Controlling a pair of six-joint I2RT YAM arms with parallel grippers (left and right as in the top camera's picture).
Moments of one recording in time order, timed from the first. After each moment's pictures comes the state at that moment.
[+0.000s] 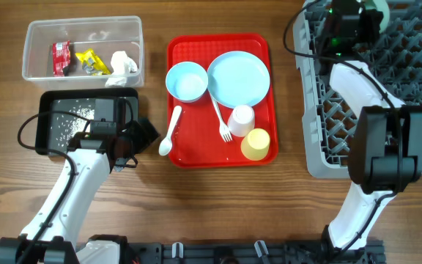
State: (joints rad) left arm -0.08 1.34 0.76 -0.63 0.11 -0.77; right arm 0.02 2.06 1.43 0.34 0.95 -0.68
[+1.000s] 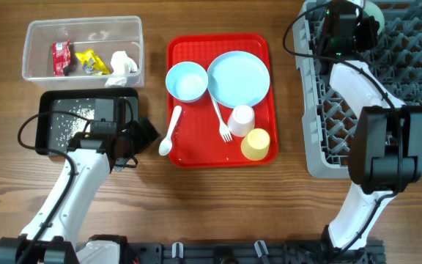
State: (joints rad) left arm -0.08 1.34 0.76 -0.63 0.11 -0.77; right arm 0.02 2.06 1.43 0.18 0.95 -0.59
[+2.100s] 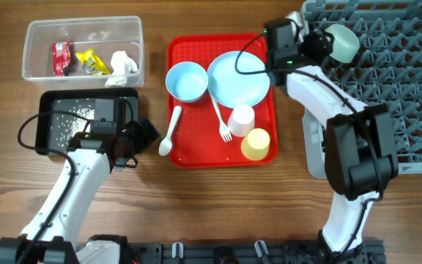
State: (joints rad) left arm -0.08 1.34 0.76 -0.63 0.12 -0.77; right arm 0.29 2.05 1.43 -0.16 1.00 -0.48
